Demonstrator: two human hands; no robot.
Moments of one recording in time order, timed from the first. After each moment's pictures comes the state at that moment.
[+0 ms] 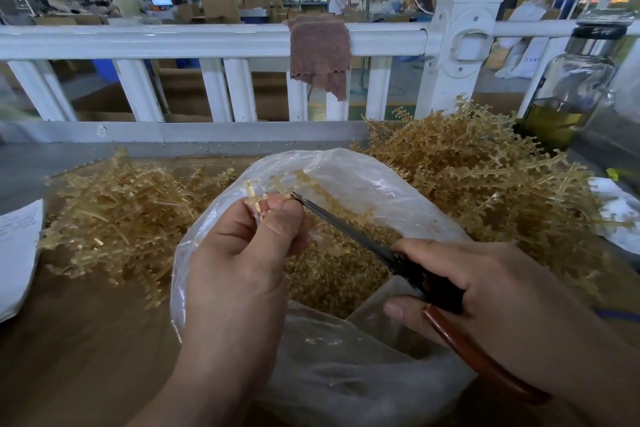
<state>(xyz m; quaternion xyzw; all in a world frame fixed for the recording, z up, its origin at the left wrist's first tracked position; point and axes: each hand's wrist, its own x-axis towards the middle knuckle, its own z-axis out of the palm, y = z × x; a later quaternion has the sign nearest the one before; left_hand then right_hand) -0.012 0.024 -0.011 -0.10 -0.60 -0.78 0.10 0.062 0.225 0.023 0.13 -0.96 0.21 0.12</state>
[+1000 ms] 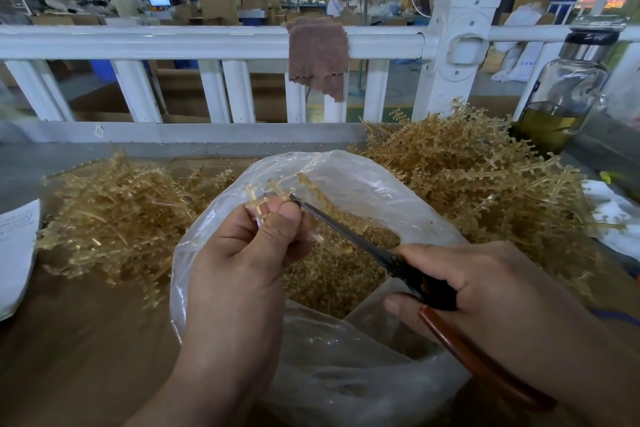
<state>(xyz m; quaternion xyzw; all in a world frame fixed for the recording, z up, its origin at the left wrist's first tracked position) -0.015 0.025 -0.017 -0.09 -0.57 -0.81 0.07 0.060 0.223 0.021 0.13 -0.96 0.21 0.12</state>
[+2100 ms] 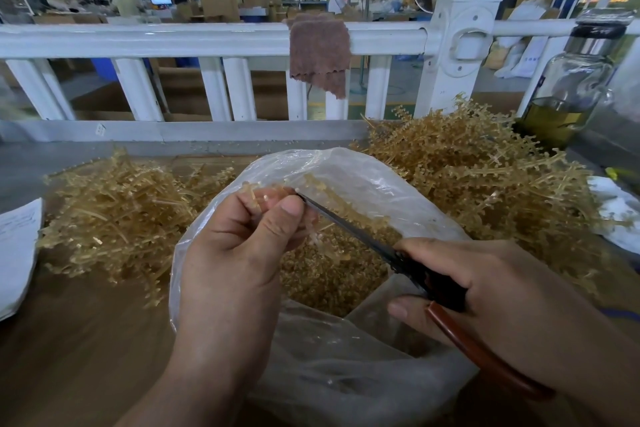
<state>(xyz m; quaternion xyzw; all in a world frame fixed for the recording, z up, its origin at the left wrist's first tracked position) -0.016 0.023 -0.009 -0.13 -0.55 -0.82 0.10 0.058 0.231 0.021 0.15 -0.96 0.20 0.12</state>
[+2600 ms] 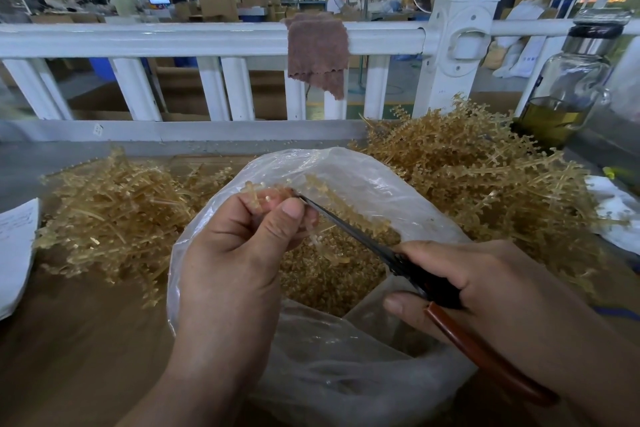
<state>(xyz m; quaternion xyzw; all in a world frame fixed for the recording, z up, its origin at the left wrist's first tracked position) -0.015 0.023 -0.010 -0.13 -0.57 -0.80 0.09 0.058 0.229 0.021 0.15 -0.96 0.21 0.12</state>
